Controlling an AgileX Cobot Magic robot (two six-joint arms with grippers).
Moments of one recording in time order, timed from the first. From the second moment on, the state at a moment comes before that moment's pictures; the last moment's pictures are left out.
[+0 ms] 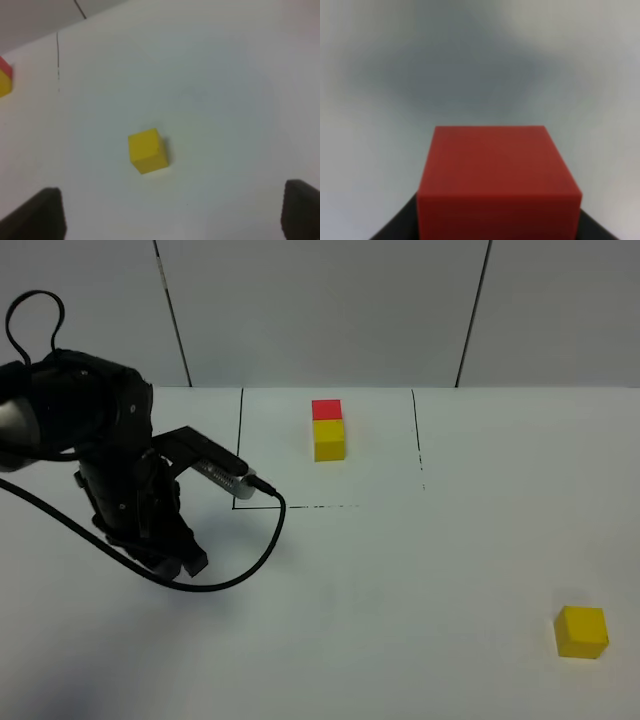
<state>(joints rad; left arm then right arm) -0.36 1.92 -1.36 0.04 0.98 0.39 0.00 -0.01 -0.49 -0.05 1.05 0.25</state>
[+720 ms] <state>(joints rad) -0.61 2.32 -2.02 0.12 1.18 0.69 0.00 -0.01 -0.49 -0.05 1.05 0.25</state>
